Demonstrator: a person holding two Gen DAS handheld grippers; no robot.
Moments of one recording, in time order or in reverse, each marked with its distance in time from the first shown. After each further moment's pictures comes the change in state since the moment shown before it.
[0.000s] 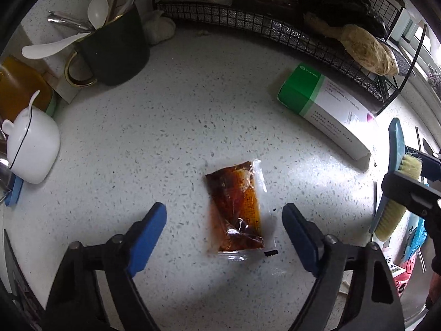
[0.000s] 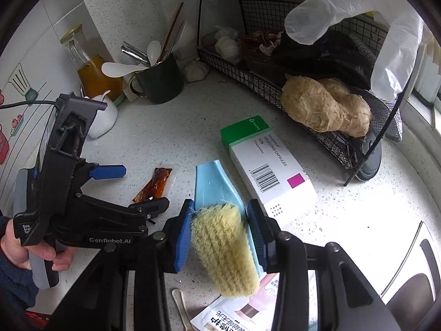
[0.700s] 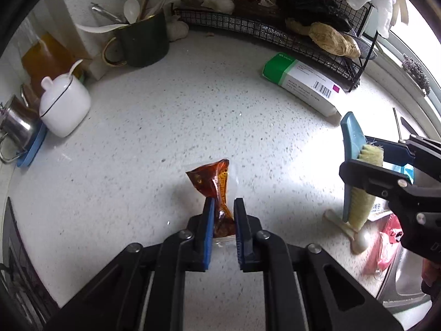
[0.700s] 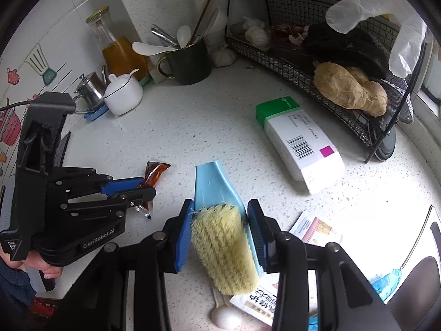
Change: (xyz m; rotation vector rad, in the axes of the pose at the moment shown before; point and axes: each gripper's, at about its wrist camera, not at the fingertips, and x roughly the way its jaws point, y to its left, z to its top) left arm -0.075 -0.006 -0.096 -0.026 -0.072 -0.003; right arm -0.014 0.049 -0.034 -0.060 0.011 0.051
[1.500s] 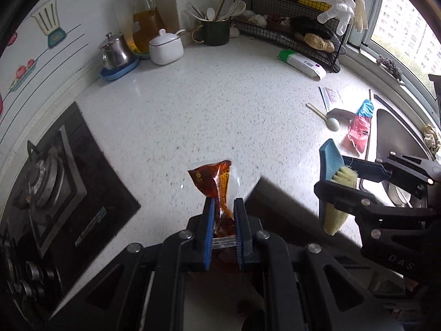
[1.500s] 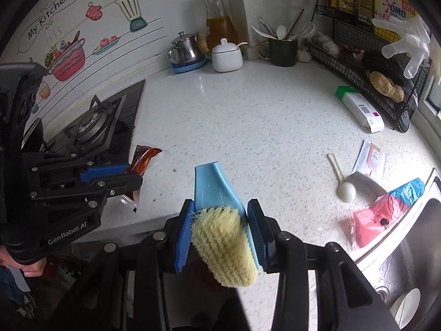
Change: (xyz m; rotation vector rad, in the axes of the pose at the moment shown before) left arm -0.149 0.021 -0.219 -0.147 -0.100 0.091; right arm -0.069 0.156 -0.140 -0.168 -0.027 0.073
